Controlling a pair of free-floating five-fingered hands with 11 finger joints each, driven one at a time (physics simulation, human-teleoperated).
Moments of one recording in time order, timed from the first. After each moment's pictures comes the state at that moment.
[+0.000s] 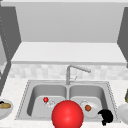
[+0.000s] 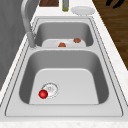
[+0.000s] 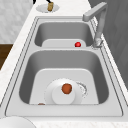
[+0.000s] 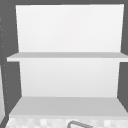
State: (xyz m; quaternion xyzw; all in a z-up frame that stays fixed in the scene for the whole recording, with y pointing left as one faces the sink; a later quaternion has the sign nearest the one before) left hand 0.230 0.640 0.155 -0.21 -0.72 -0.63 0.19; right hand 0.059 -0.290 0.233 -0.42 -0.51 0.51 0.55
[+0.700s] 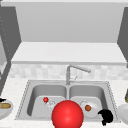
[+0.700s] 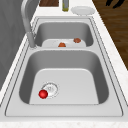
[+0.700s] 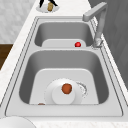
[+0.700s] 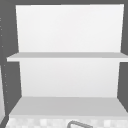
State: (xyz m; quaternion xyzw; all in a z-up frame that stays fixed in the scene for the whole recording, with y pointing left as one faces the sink) left hand 0.290 0.648 0.121 -0.21 -0.72 -0.63 0.19; right hand 0.059 -0.290 0.233 -0.42 -0.51 0.51 0.55
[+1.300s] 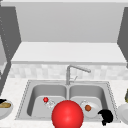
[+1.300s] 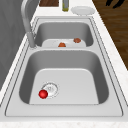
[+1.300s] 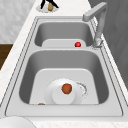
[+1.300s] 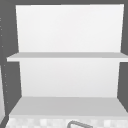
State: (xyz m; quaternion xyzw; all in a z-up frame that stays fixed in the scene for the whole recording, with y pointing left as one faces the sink) left hand 0.299 0.649 0.102 -0.20 -0.72 -0.63 0.19; right hand 0.059 -0.290 0.233 -0.42 -0.51 0.51 0.55
